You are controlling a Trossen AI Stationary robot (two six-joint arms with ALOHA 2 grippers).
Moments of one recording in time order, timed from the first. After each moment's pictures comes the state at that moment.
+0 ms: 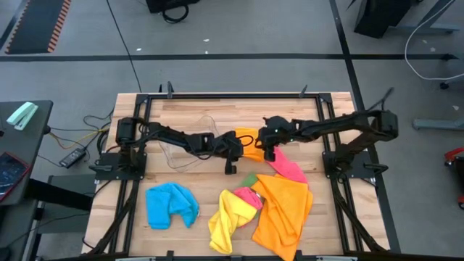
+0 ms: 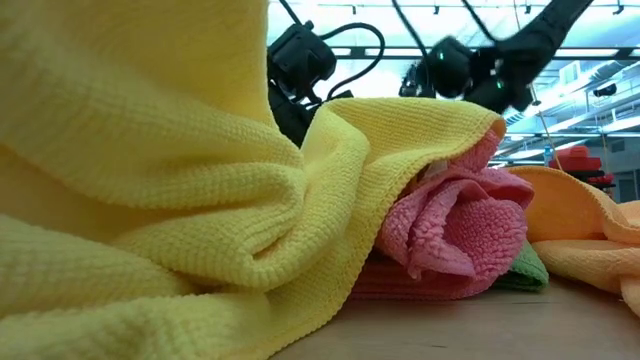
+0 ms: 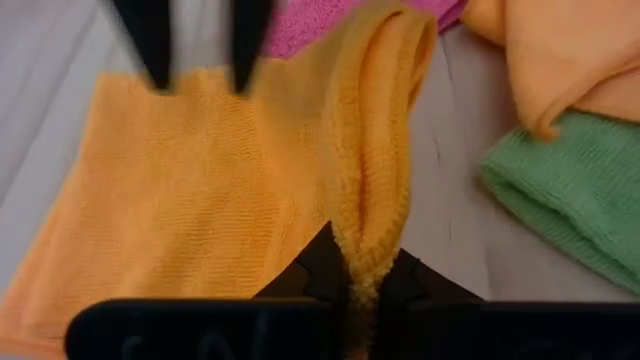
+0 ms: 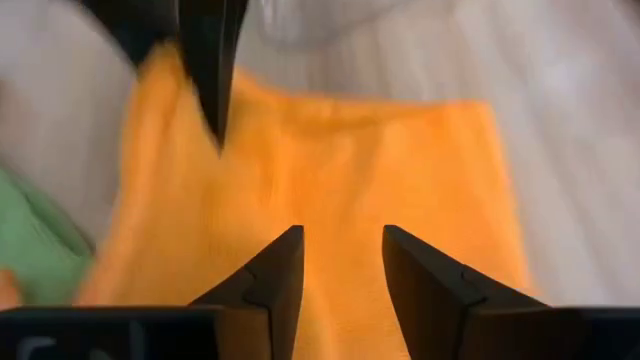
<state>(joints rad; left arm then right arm) 0.07 1.93 1.06 0.18 -0.04 0.11 -0.27 1.47 0.63 0.05 -0.09 -0.14</state>
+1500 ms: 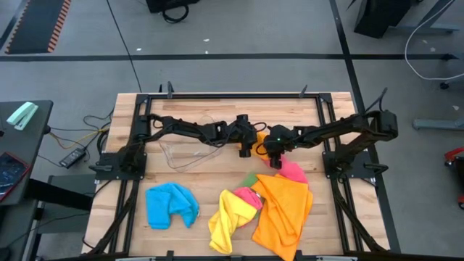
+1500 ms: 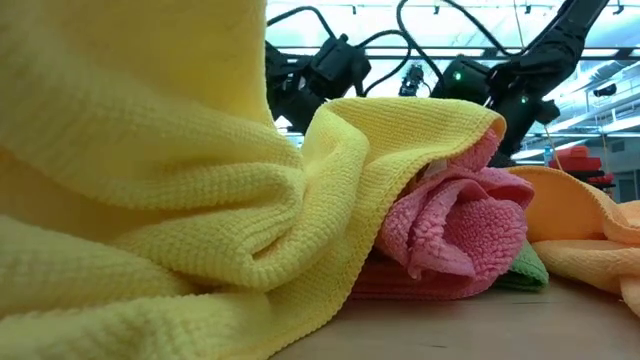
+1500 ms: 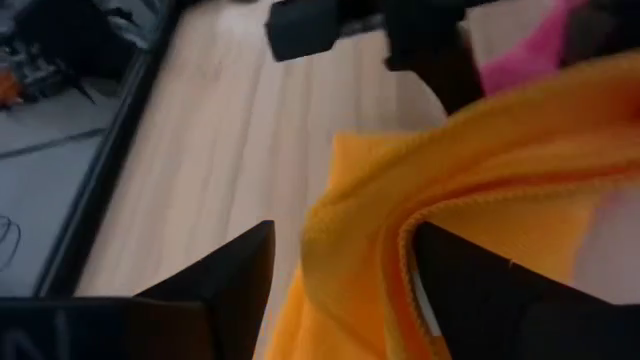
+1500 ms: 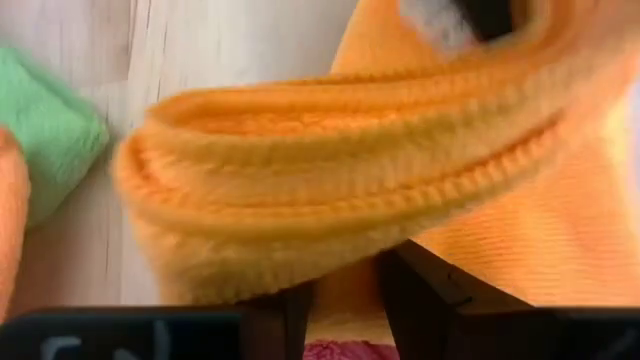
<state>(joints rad) 0.17 2.11 1.34 0.18 -0.19 0.35 -0.23 1.45 0.53 0.01 -0.08 -0.05</state>
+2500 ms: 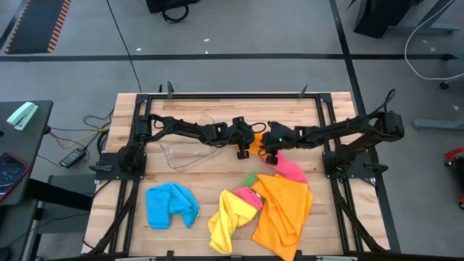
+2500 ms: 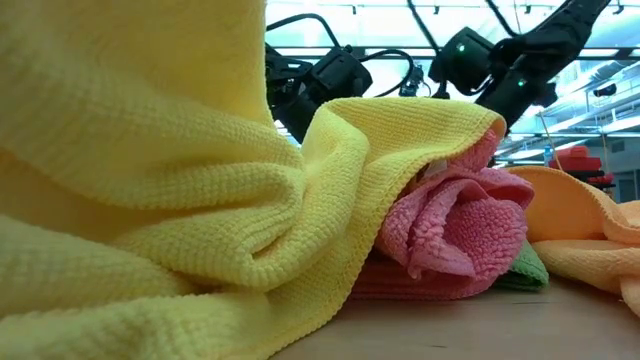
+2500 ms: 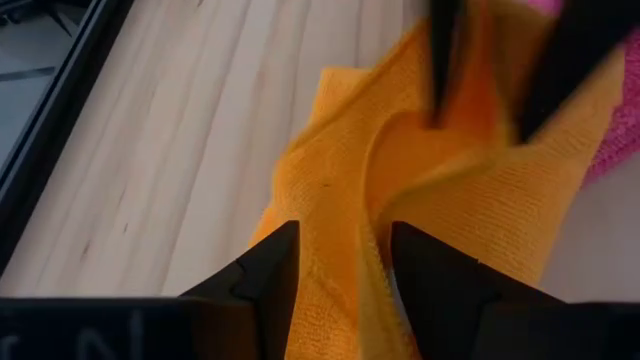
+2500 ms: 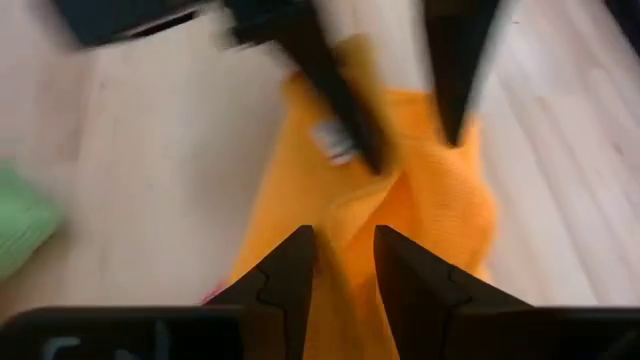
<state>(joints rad) 0.17 2.11 1.34 0.07 -0.21 0.24 -0.19 1.40 0.56 0.05 0.13 -0.08</state>
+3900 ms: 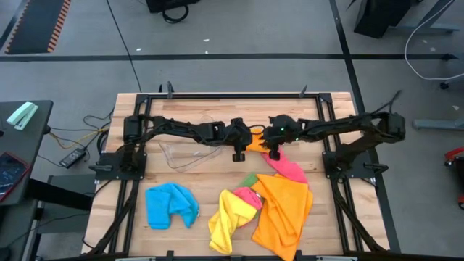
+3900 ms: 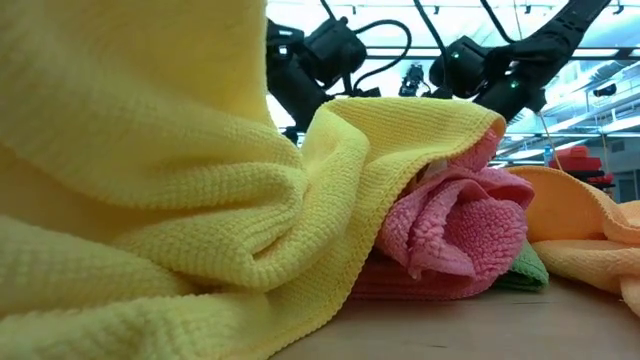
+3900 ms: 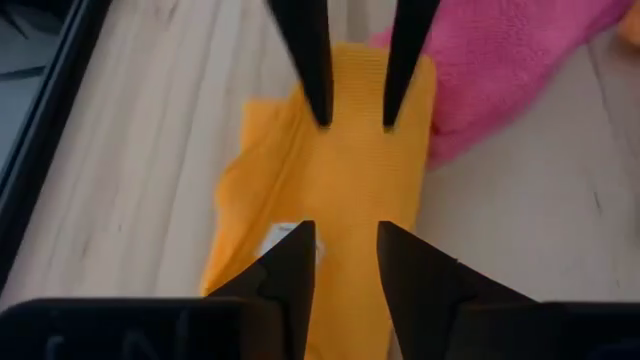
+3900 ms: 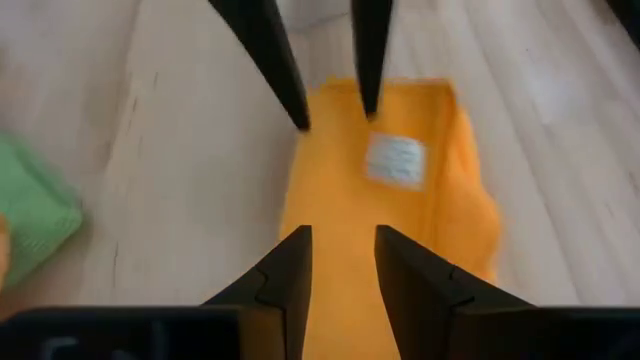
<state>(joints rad) 0.13 2.00 1.34 -0.10 -0.18 0.25 -0.29 1.39 0.56 0.08 -0.10 -0.23</state>
